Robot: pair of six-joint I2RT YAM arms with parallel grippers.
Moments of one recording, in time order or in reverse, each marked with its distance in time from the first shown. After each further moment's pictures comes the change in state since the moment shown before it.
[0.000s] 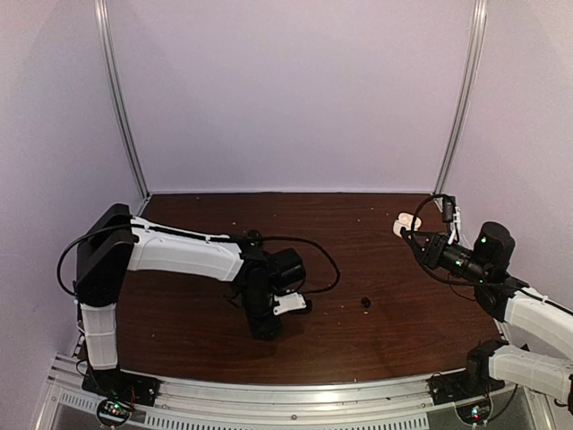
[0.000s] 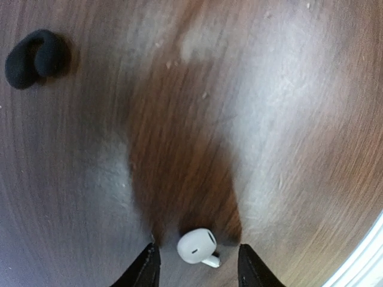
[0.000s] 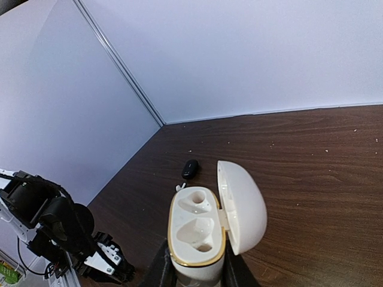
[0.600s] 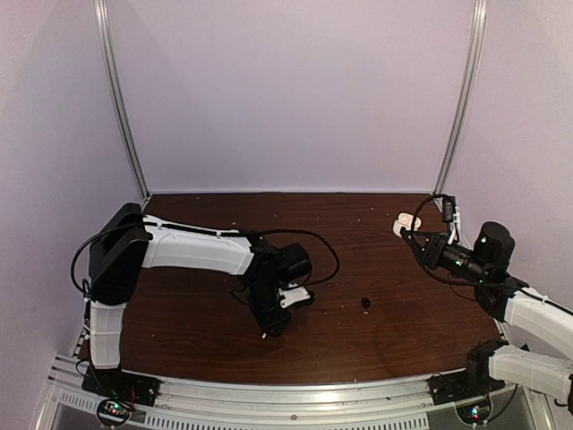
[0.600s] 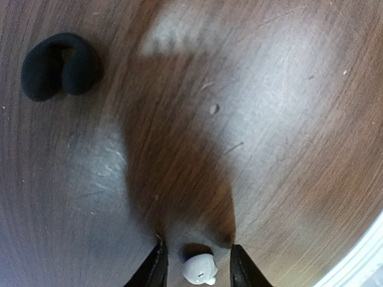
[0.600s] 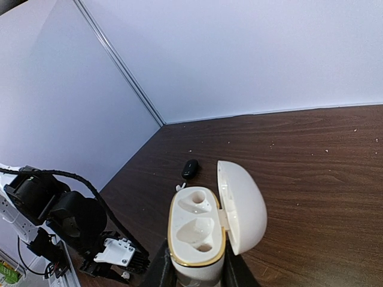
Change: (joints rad) left arm 0.023 0.092 0.132 -0.060 0.057 -0.170; right arm 0.000 0.000 0.000 0.000 -0.001 0.000
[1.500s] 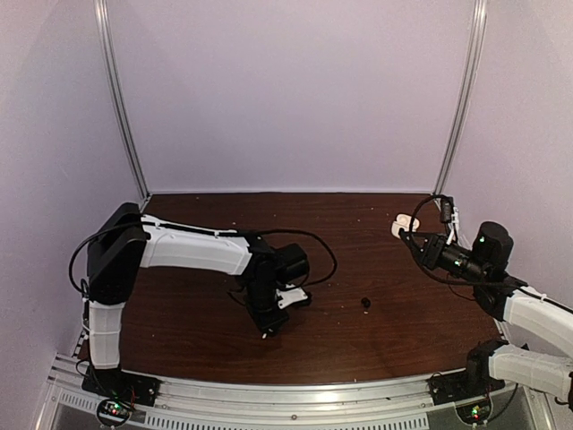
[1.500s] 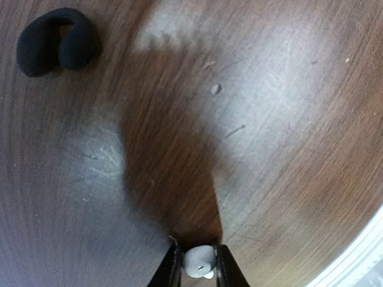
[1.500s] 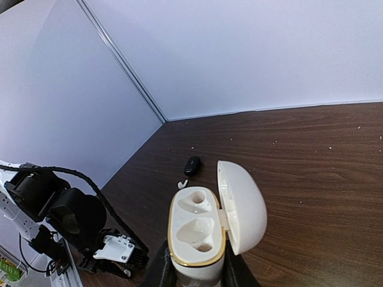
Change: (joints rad) left arm 0.002 -0.008 -0.014 -0.016 0.012 -0.024; right arm 0.001 0.019 0.000 0.009 -0.013 0.000
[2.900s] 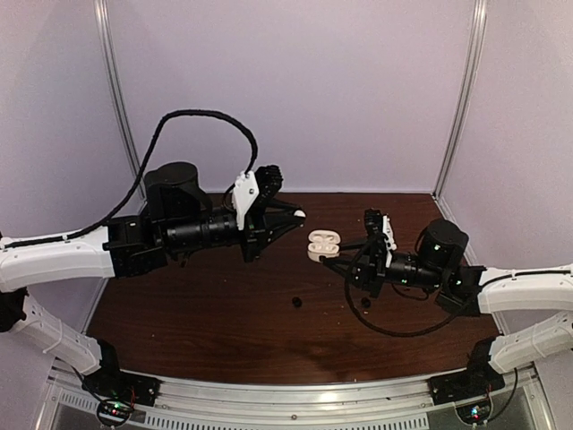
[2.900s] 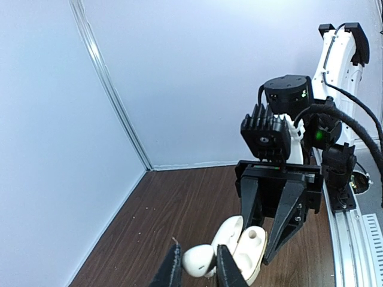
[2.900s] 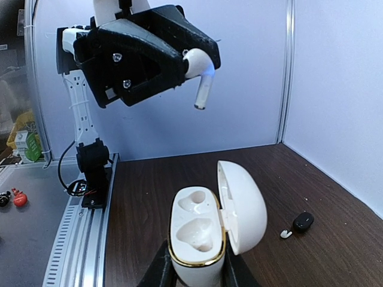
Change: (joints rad) left arm -0.024 -0.771 -0.406 1.092 0.046 0.315; right arm 0.647 0.312 0.203 0.236 0.092 -0.465
